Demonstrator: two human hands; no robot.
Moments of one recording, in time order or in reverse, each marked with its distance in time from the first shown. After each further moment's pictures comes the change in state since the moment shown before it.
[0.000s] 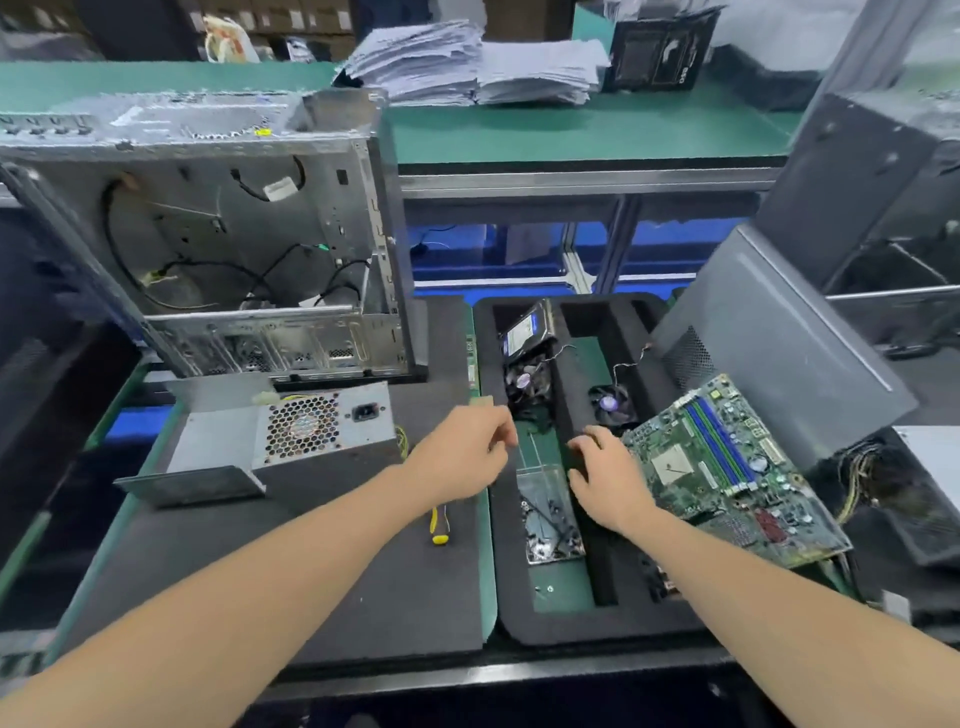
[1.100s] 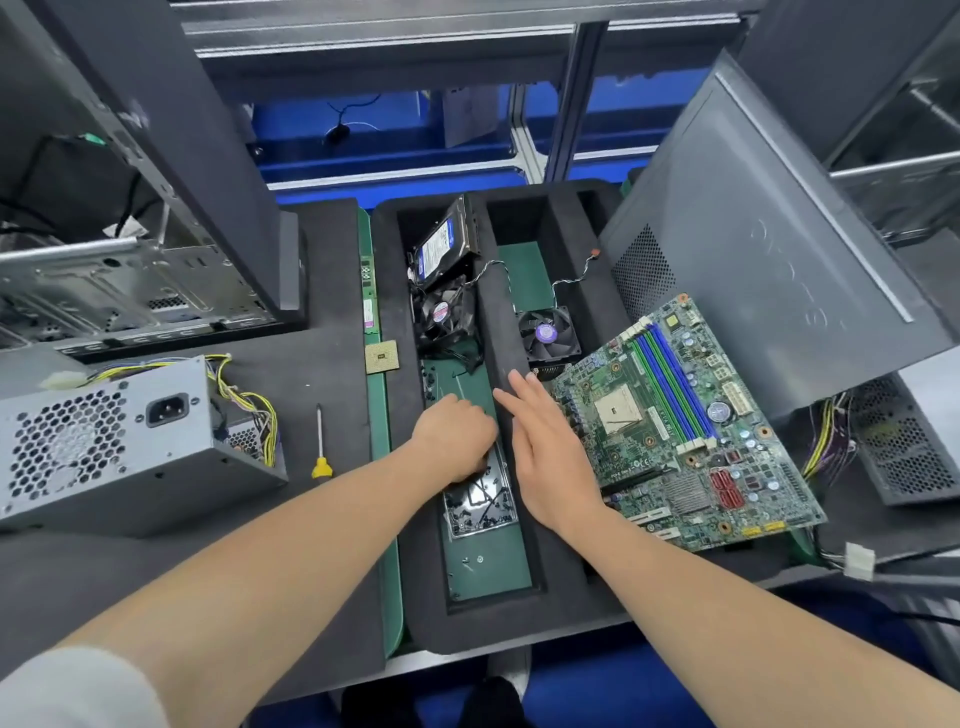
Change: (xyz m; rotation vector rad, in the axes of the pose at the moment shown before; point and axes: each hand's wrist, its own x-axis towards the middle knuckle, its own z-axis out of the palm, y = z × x) left_hand 0.114 -0.016 0.159 0.836 -0.473 0.180; right_hand -0.005 0.042 0.052 0.447 0.163 -0.080
